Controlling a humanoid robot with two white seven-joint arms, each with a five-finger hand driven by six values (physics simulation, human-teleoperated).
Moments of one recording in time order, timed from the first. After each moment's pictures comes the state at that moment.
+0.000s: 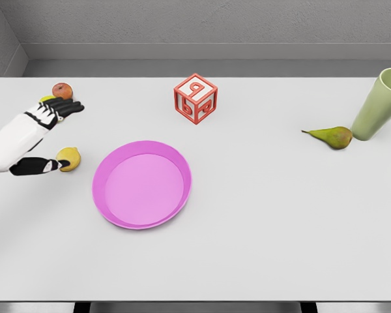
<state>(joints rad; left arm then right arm) 0.01 0.68 0.03 -1.70 -0.34 -0.61 -0.20 -0.04 0.00 -0.33 0.18 0.27 -0.12 -0.04</state>
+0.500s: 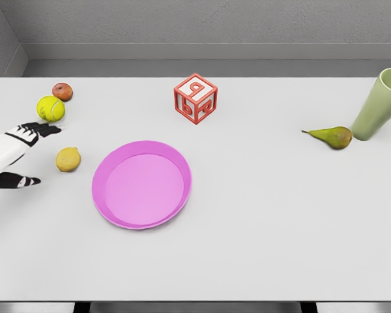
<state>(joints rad) 0.02 0.77 0.04 -1.50 -0.41 -0.61 -0.24 -0.04 0.00 -0.33 0.17 0.27 -0.12 -0.04</state>
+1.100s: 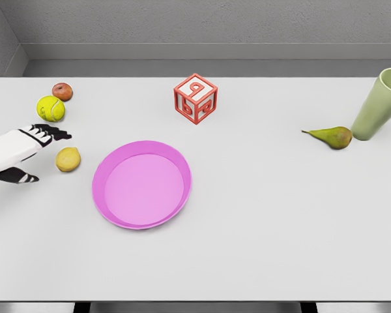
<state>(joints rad) -0.17 0.88 -0.22 -1.40 -0.49 -0.61 -0.24 -0.04 0.00 -0.33 0.17 0.27 -0.12 -0.04</state>
